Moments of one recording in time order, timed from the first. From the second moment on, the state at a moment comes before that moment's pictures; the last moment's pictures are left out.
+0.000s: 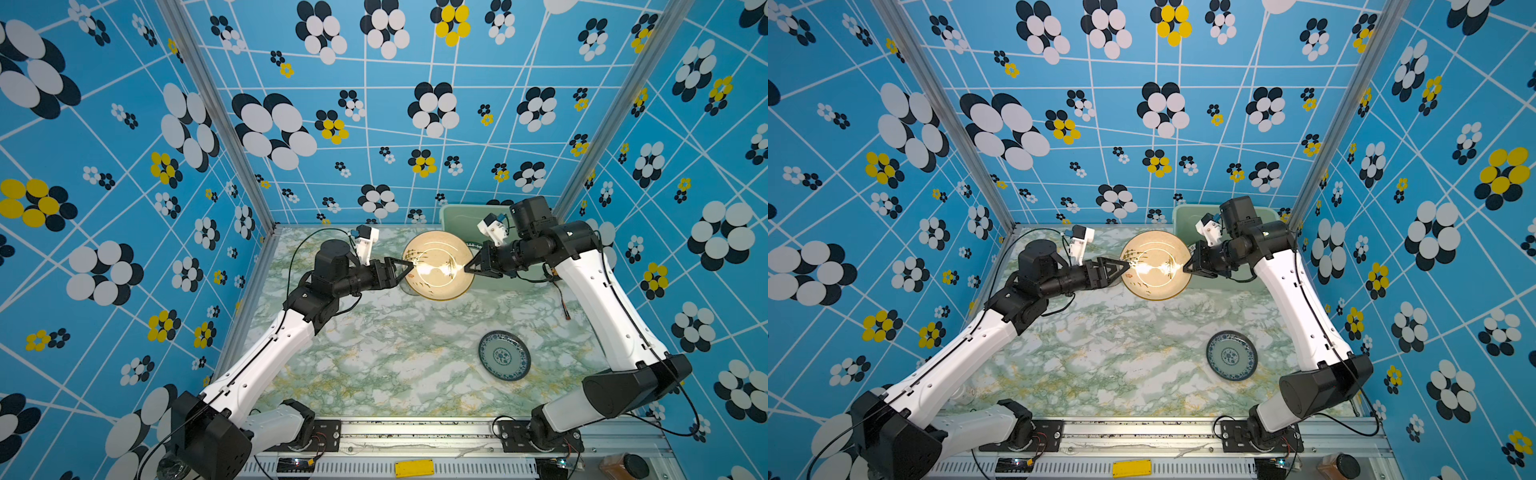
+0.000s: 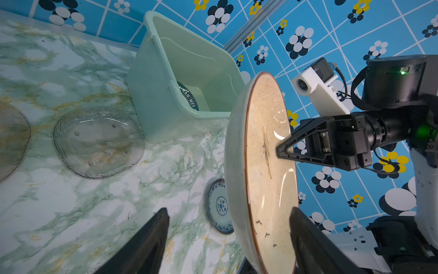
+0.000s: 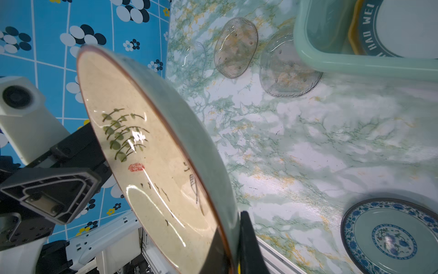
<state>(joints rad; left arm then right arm) -0.47 1.22 1.08 -0.15 0.56 -0.72 0.33 1.53 1.80 -1.26 -0.53 0.37</state>
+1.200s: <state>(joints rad) -0.53 1.27 0.99 -0.02 0.51 -1.15 0.38 1.34 1.31 -0.63 -0.56 0.74</state>
